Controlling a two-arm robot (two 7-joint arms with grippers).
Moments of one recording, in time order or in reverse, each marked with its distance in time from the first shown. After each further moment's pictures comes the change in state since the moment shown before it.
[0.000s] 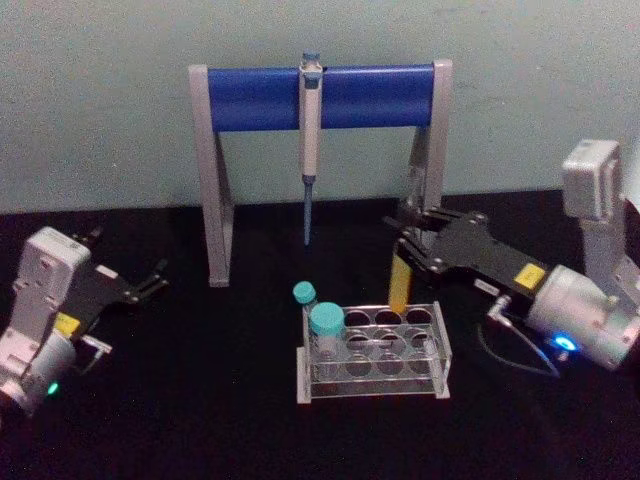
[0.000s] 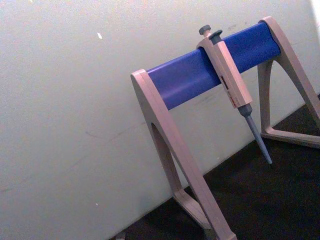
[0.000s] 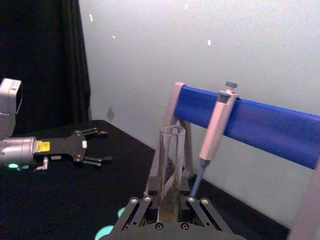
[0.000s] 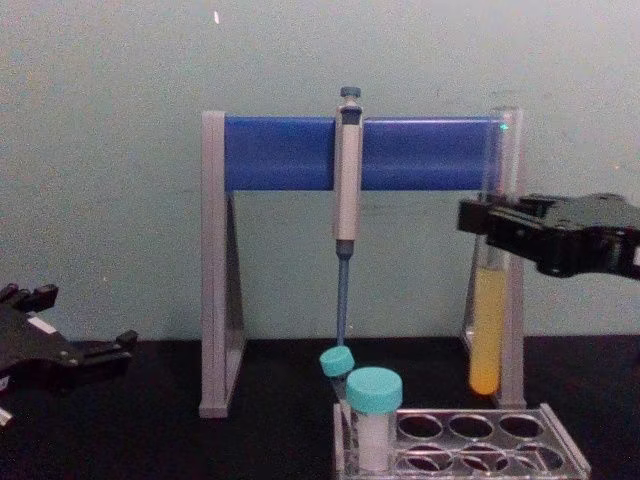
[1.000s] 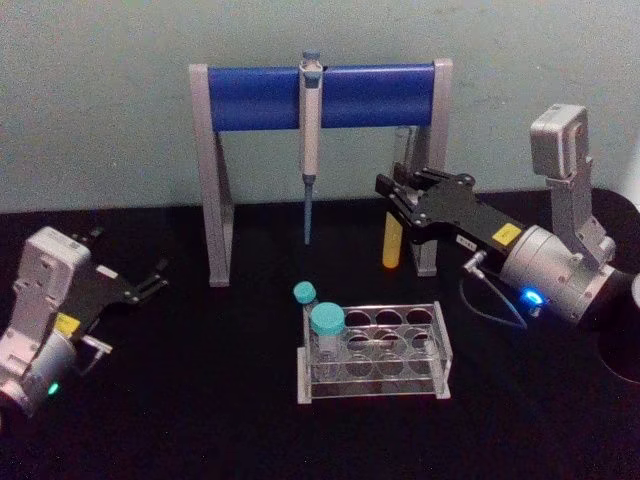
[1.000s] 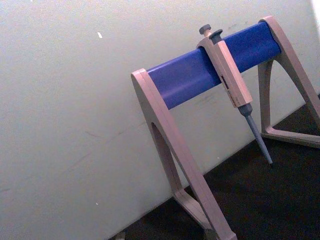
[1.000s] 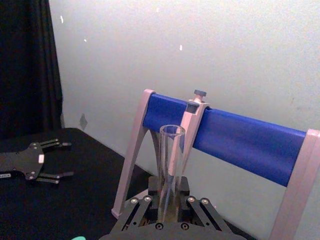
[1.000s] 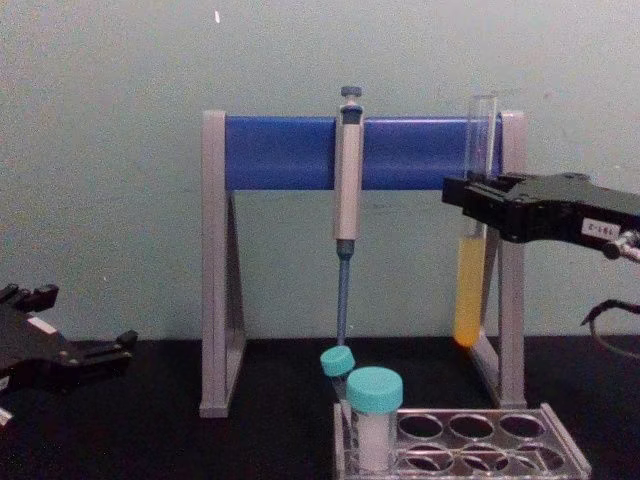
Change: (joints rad) left arm 0.000 0.000 0.000 0.000 0.000 0.000 0.000; right arm 0.143 -0.095 -0.026 0.186 -0.053 -0.047 -0.034
